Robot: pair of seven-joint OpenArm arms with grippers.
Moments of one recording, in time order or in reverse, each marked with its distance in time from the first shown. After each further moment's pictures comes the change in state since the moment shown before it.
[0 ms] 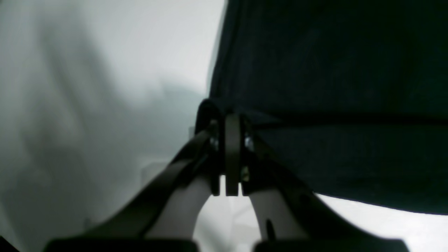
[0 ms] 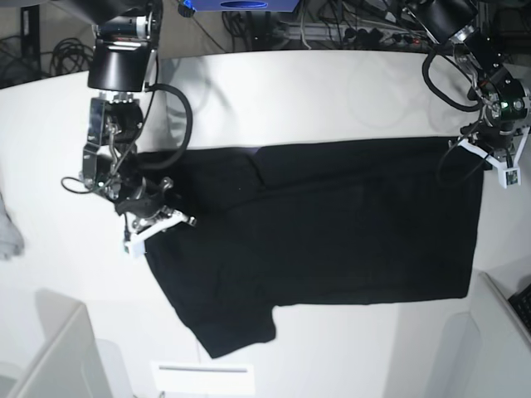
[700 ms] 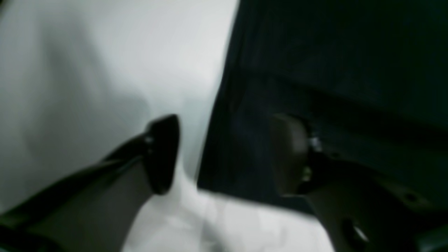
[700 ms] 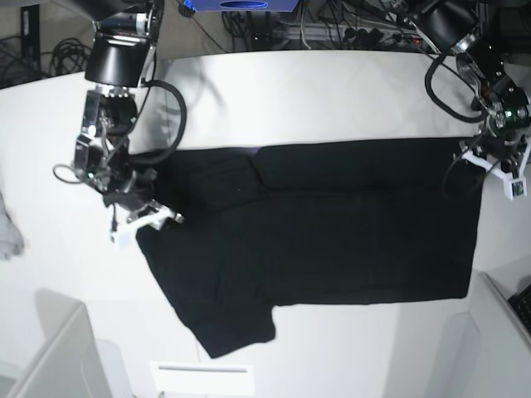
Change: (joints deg) left arm -4.0 -0.2 -0.6 -0.3 -0.2 0.0 -0.2; right arm -2.1 -0.5 5.3 1.3 0.6 -0.1 -0.1
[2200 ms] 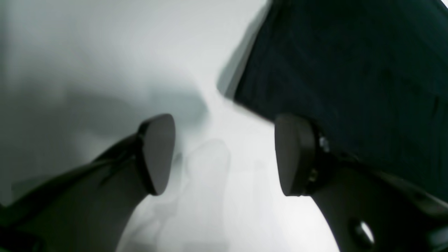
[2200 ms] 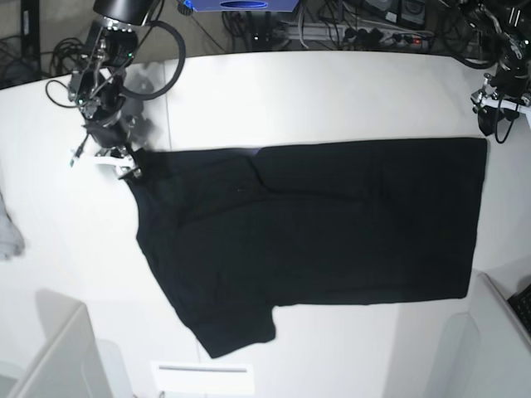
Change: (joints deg) left arm 11.4 1.7 -16.7 -3.7 -23.6 -6.7 -0.3; right arm -17.6 -4.8 10.7 6.3 6.3 -7.5 17.5
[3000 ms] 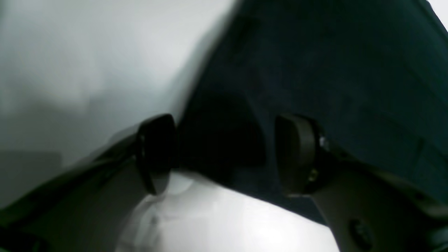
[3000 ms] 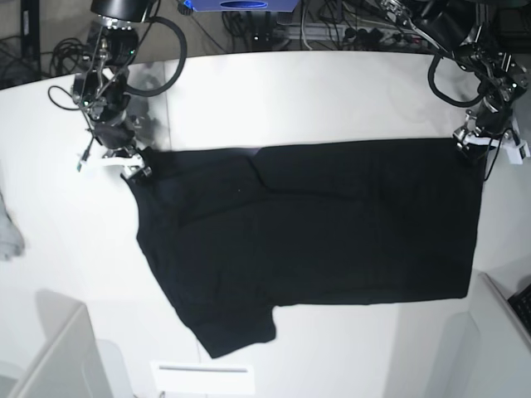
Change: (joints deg) left arm -11.8 -0.6 3.6 -13.7 4.7 1.1 -1.4; right arm -1.1 1.9 -5.1 0.2 -0.6 0.0 1.3
